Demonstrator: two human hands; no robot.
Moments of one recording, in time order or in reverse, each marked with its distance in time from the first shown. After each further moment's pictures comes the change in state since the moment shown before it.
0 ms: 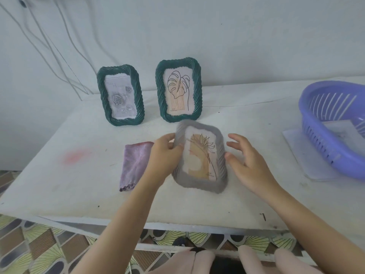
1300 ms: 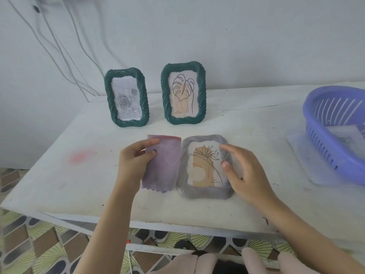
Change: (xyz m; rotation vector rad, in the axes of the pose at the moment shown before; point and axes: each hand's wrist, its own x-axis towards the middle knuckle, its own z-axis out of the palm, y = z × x) left_hand -0.006 -0.029 -0.058 -0.207 0.207 0.115; right_hand -0.009 0.003 0.012 -0.146 0.059 -0.273
